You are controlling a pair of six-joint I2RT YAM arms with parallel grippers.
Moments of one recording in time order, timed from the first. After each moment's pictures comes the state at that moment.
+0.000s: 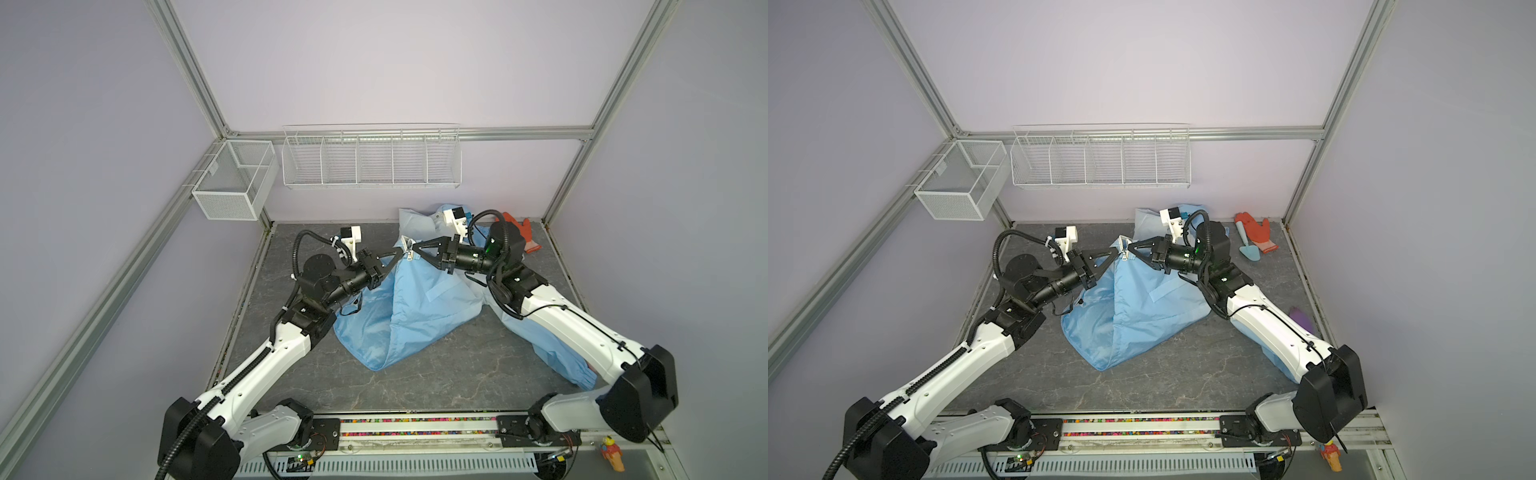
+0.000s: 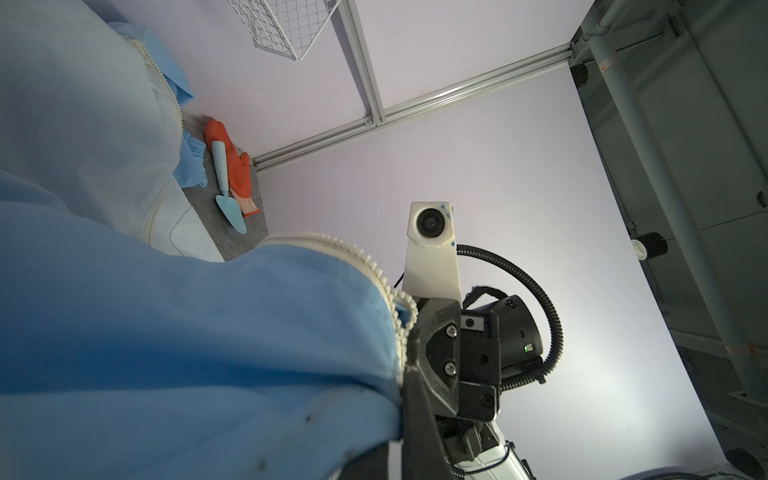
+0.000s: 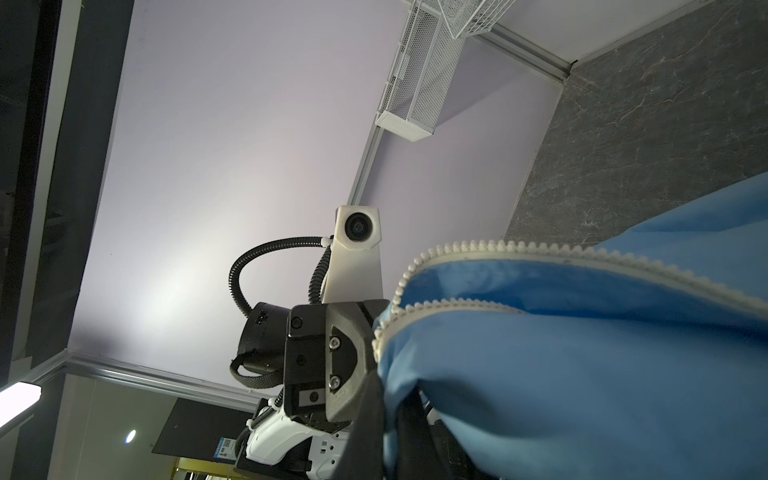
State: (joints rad) left arm -0.56 1.13 0.87 0.36 0.52 -1.29; right arm 0.55 1.39 1.17 0.21 -0.76 1.19
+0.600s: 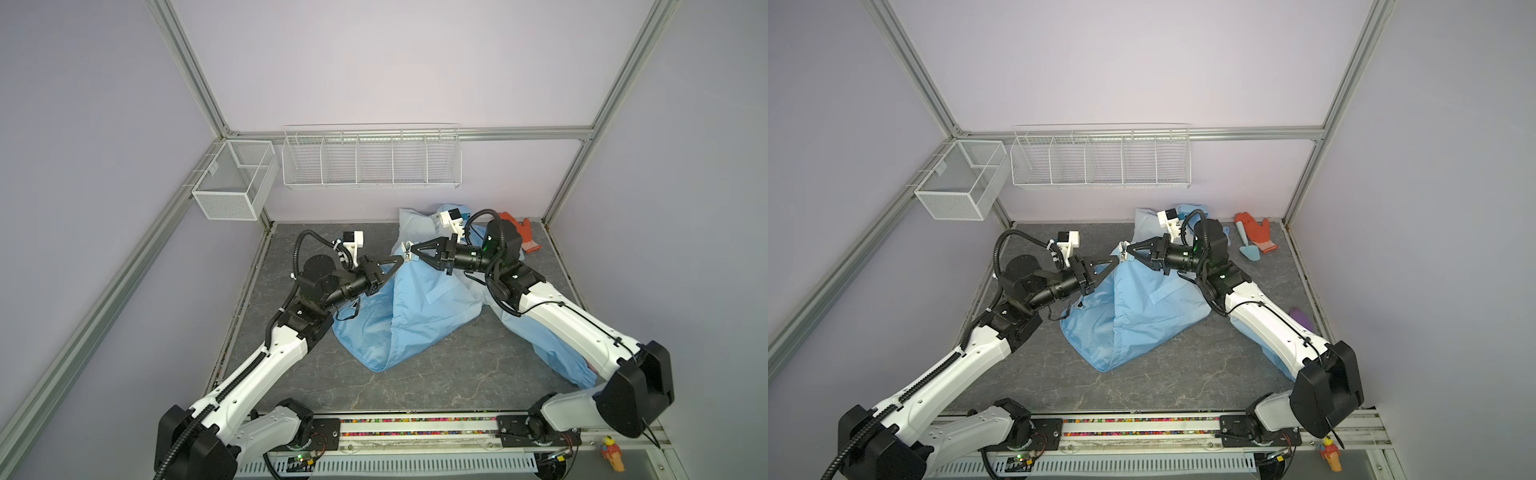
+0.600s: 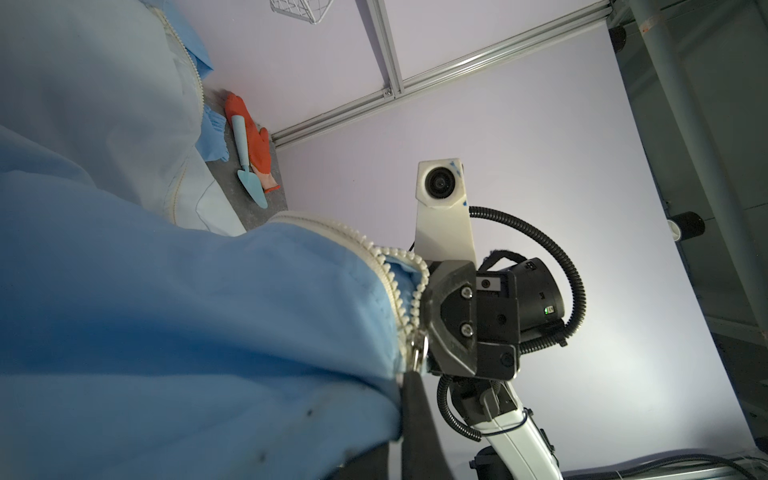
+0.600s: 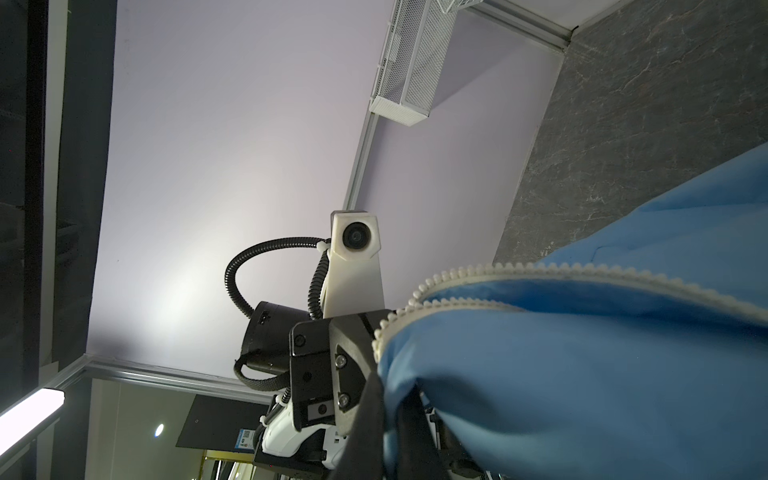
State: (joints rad) left arm -0.56 1.09 0.89 0.21 0.56 -1.23; right arm 0.54 1.44 1.20 0.18 -0.82 1.23
